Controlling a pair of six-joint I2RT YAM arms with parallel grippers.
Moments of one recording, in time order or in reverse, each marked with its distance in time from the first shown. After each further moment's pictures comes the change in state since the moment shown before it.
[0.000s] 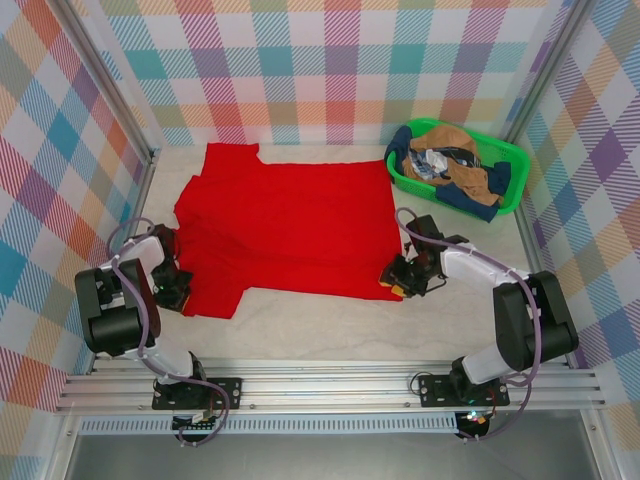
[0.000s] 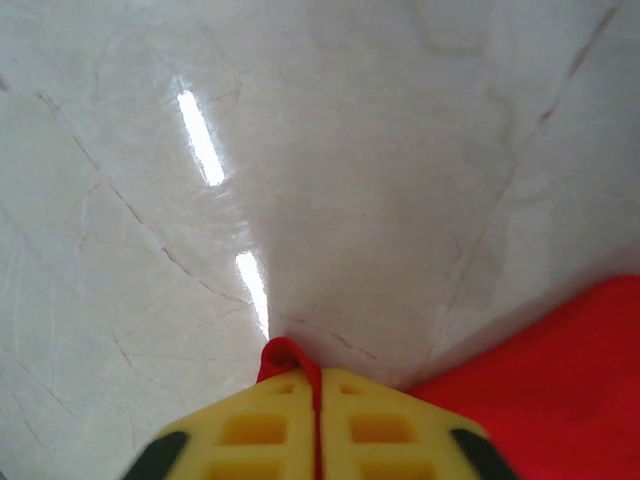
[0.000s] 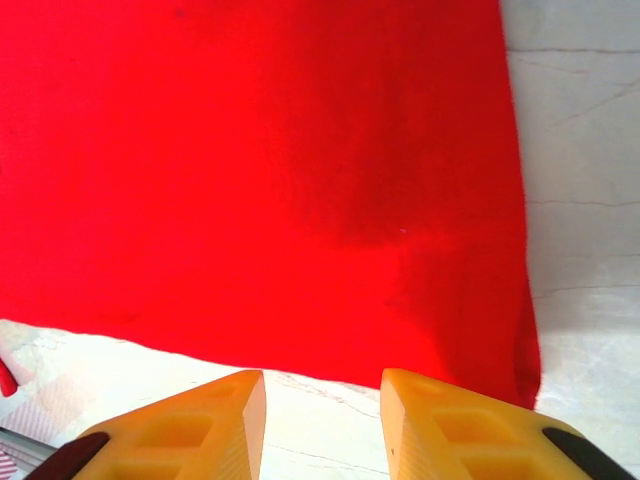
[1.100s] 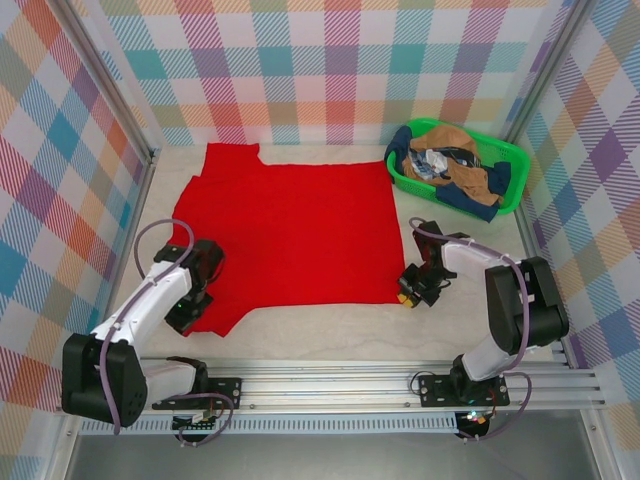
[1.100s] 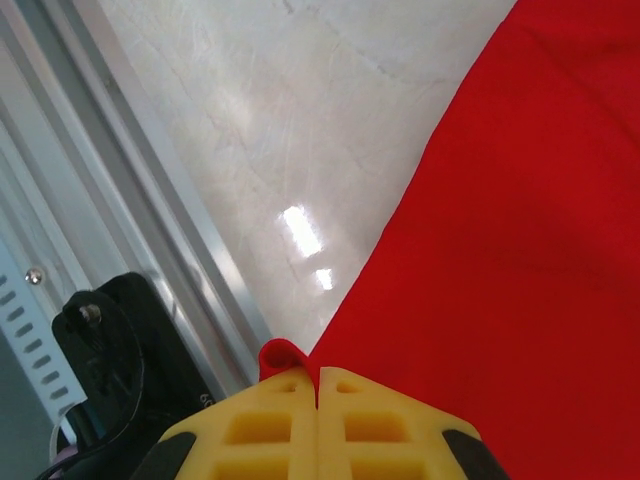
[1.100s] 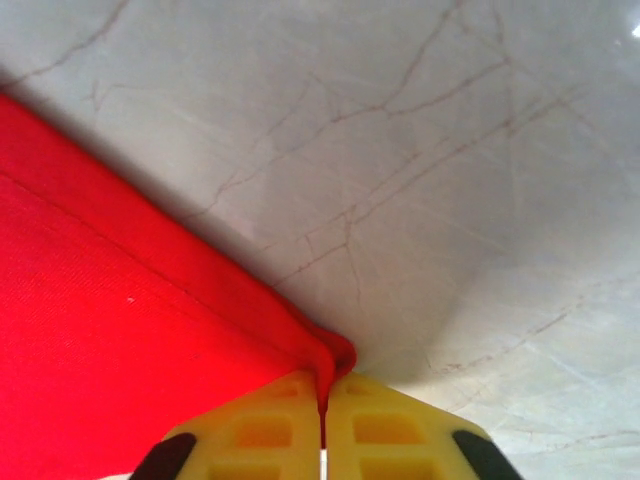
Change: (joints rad) left arm -0.482 -0.391 -0.079 -0.415 -0.271 -0.216; right arm -0.068 0.098 0.014 -0.161 0.087 0.204
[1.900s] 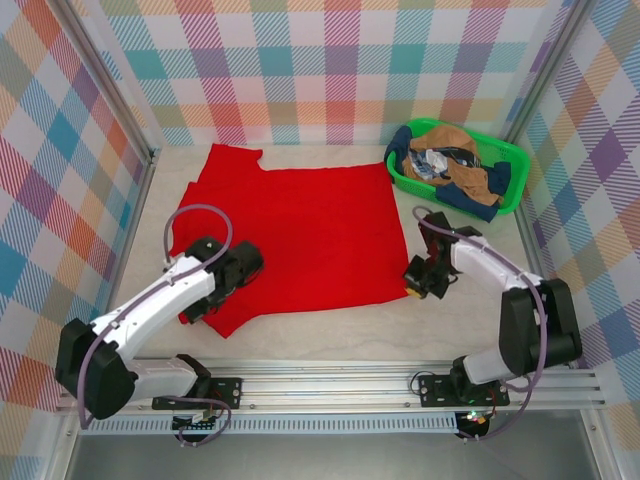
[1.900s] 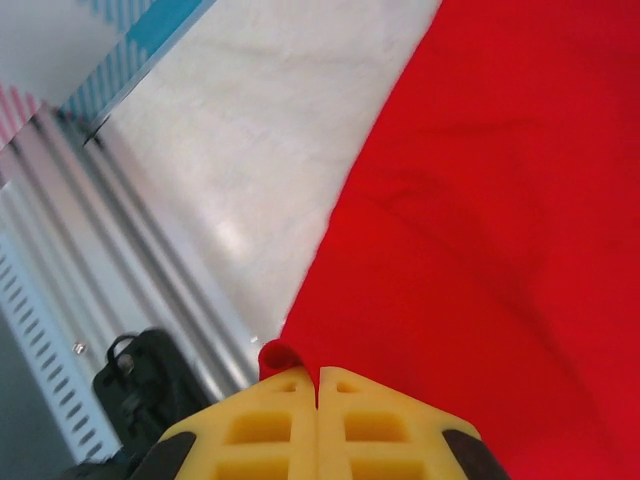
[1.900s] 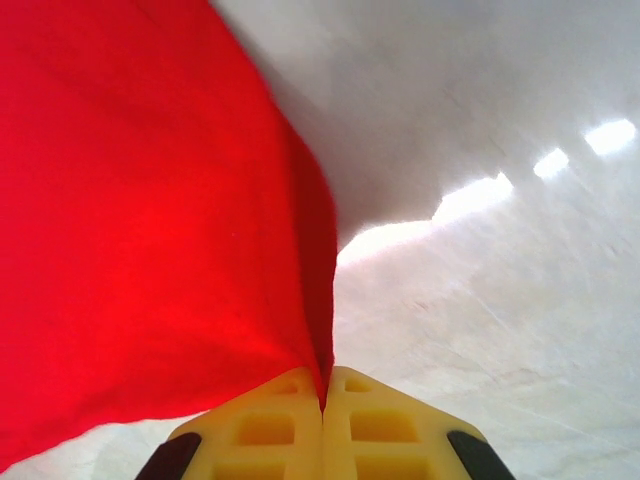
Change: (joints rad) left arm -0.354 0.068 0.223 -0.173 -0.212 -0.183; right arm -0.005 -0.106 0.101 -0.128 0.082 -0.155
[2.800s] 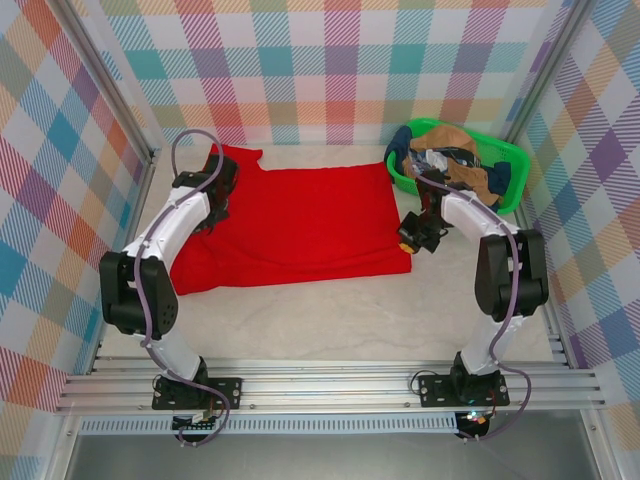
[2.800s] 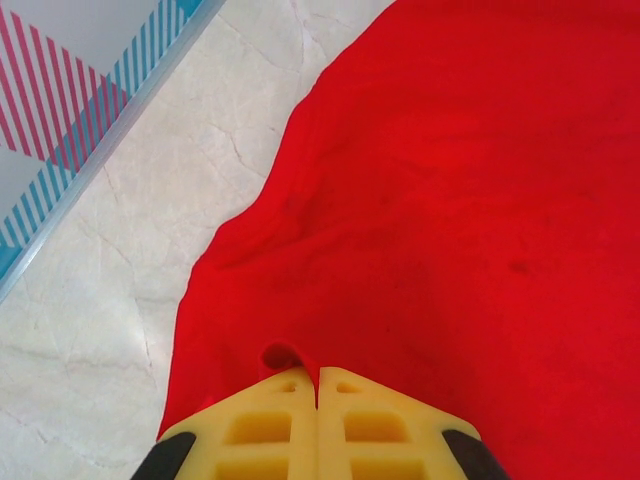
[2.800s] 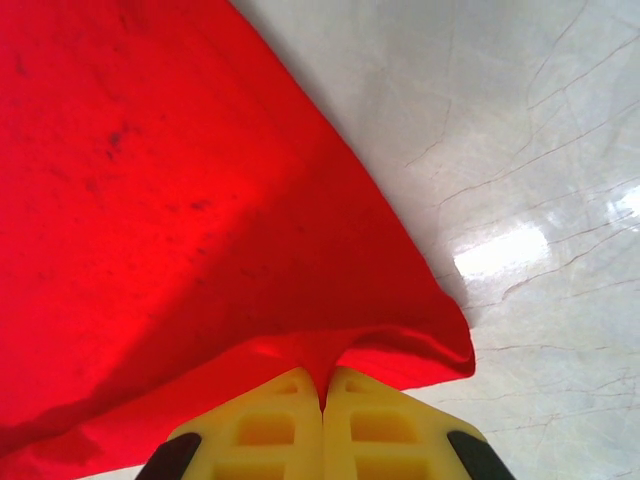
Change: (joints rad) left arm 0.393 0.445 0.444 0.495 0.003 0.734; right arm -0.069 0.333 0.415 -0.030 -0.008 -0.048
